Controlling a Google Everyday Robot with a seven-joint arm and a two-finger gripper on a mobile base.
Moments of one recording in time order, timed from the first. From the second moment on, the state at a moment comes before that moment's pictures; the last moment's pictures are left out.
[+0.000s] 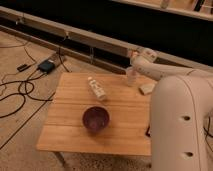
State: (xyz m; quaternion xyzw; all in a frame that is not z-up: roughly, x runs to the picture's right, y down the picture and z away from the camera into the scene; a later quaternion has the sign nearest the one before) arm 0.218 -0.165 0.948 0.09 -0.04 0.71 0.70
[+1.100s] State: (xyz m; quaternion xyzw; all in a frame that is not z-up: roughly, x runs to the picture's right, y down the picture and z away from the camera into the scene) arm 0.210 -0.142 0.955 0.09 -0.02 0.68 0.73
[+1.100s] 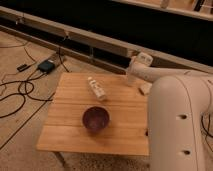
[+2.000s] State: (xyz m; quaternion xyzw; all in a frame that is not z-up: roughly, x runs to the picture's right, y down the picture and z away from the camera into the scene) arm 0.207 -0.136 0.948 0.09 -0.01 0.68 0.73
